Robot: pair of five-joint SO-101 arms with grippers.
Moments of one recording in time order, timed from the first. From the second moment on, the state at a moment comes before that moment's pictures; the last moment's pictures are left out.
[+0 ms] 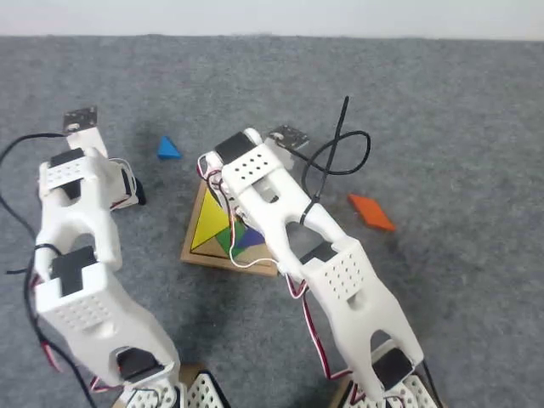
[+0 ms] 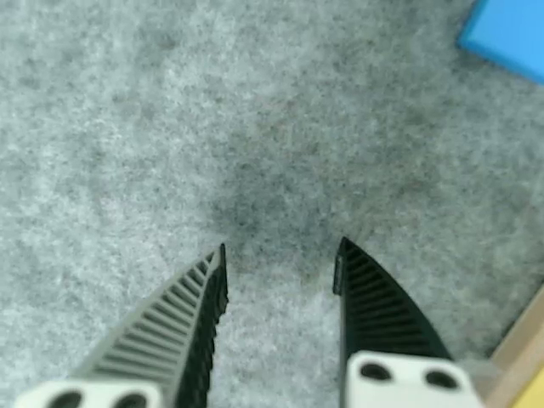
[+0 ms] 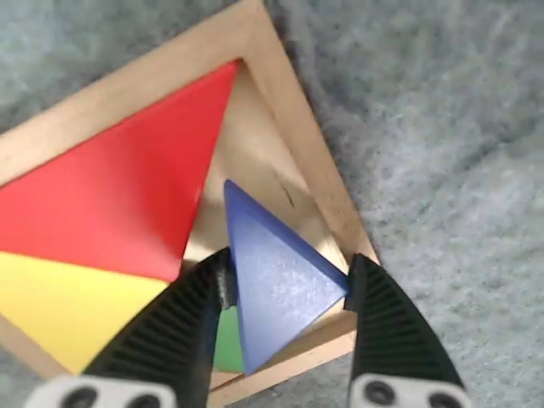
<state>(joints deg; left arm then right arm) -29.4 21.3 11.6 61.2 0.0 -43.0 51.9 -46.2 100.4 -73.6</state>
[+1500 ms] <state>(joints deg) -29.4 21.2 11.9 61.2 -0.1 -40.4 27.0 -33.5 100.6 -48.0</state>
